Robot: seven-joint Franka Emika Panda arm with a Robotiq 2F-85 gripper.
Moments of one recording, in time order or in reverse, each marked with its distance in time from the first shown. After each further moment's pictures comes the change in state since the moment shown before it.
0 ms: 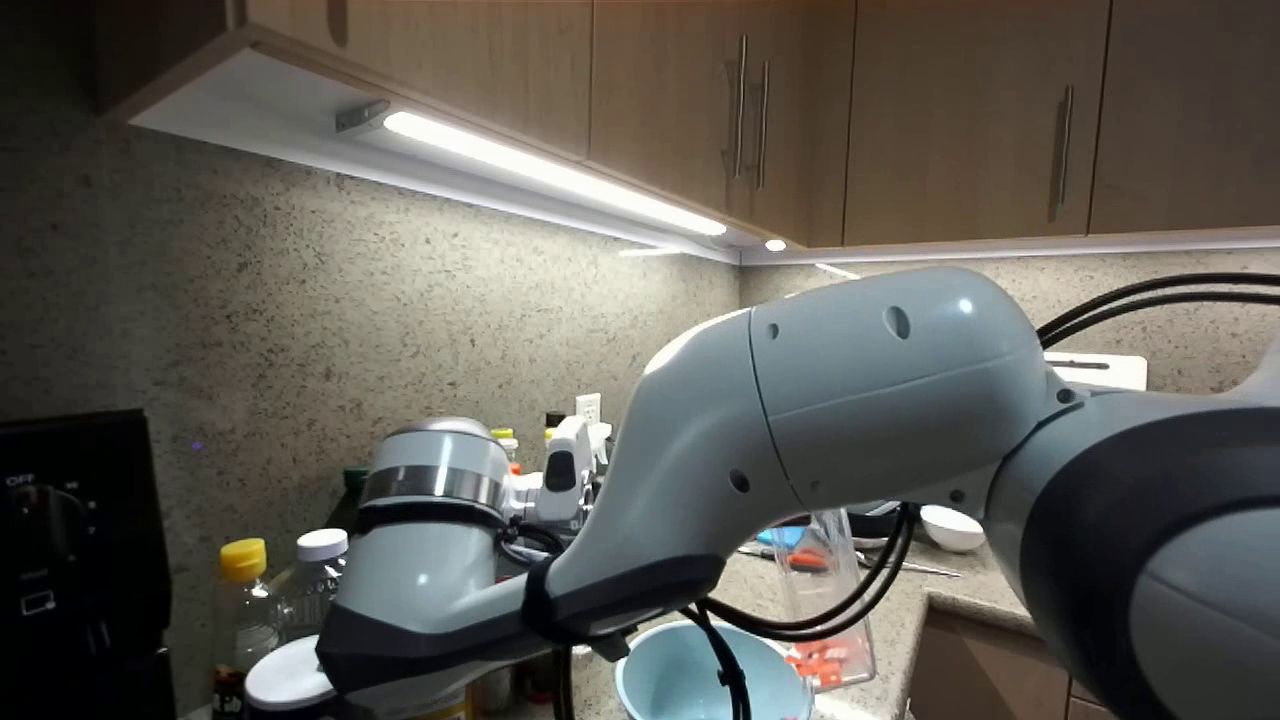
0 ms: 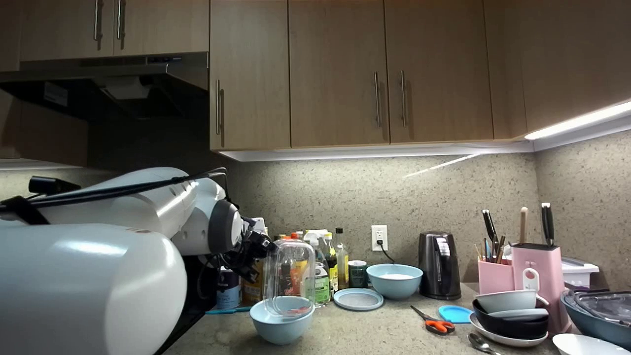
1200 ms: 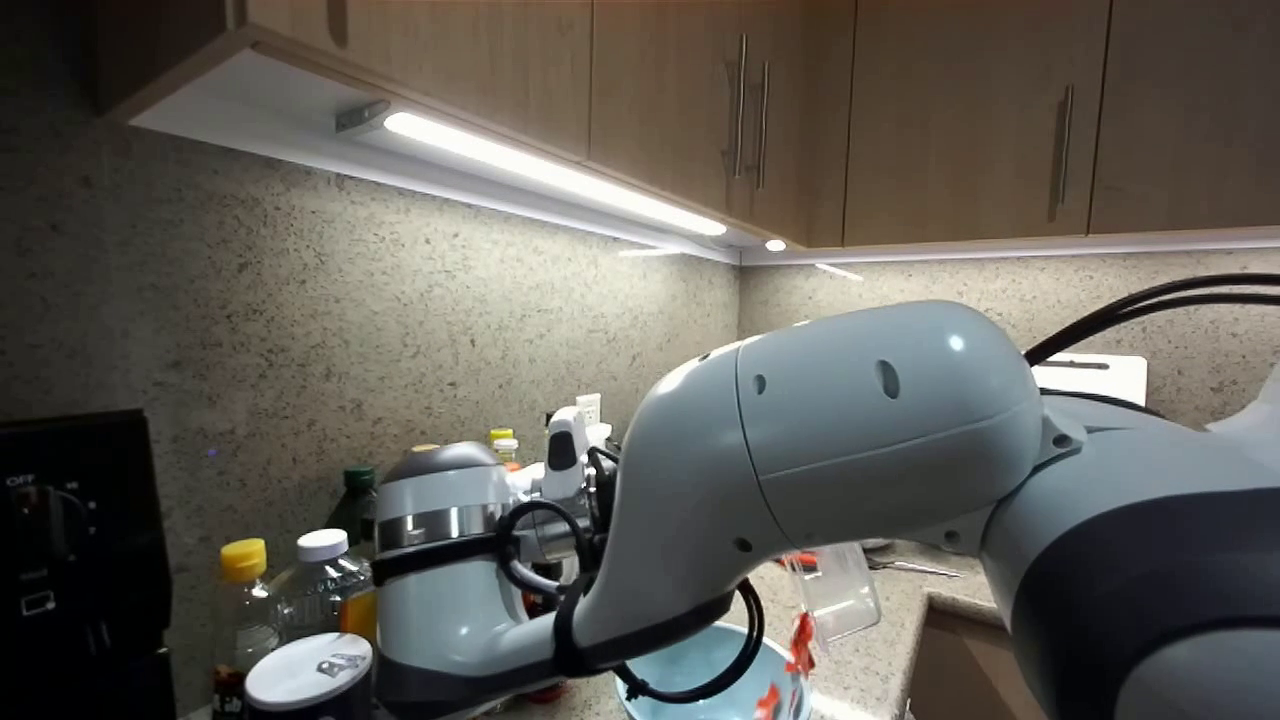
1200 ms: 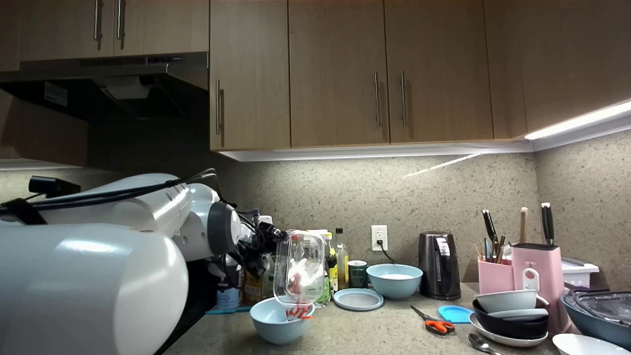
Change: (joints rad) arm 0.044 0.040 -0.156 0.014 -0.157 0.055 -0.359
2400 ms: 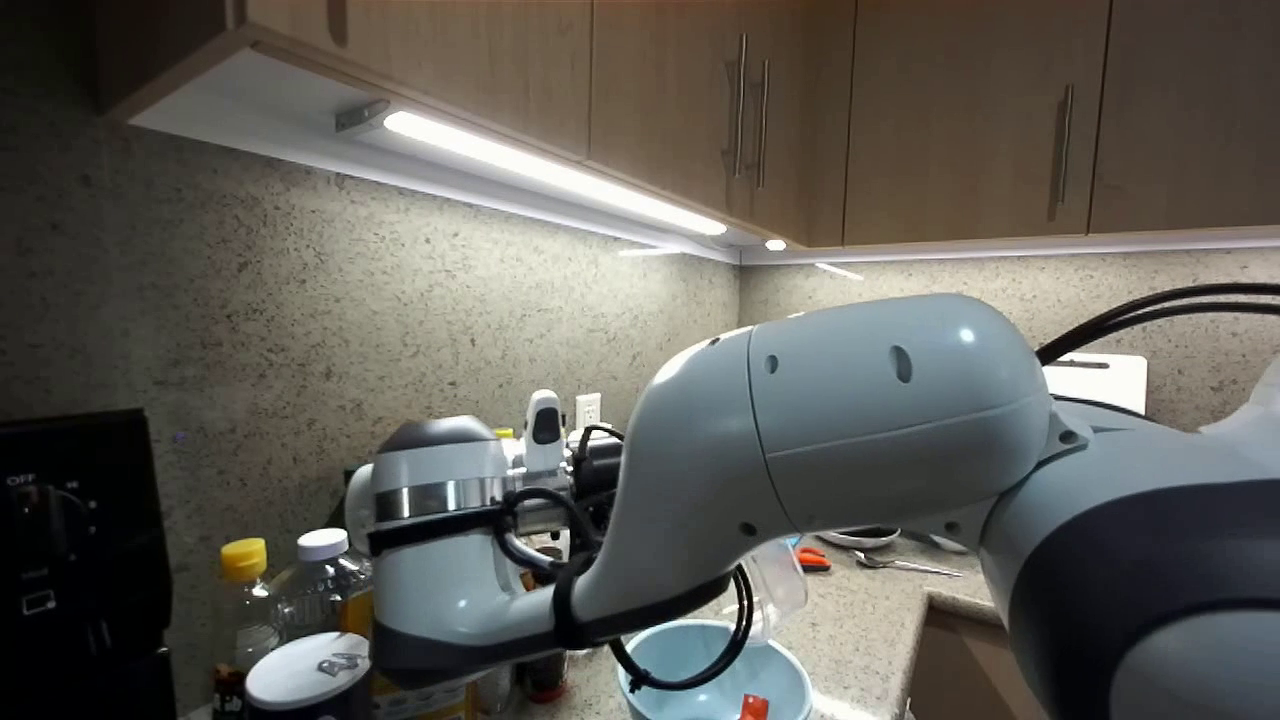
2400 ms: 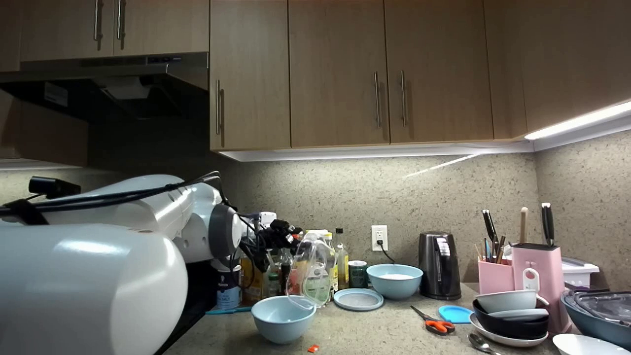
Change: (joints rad) arm -0.022 0.005 0.051 0.068 -0.076 0.297 -0.087
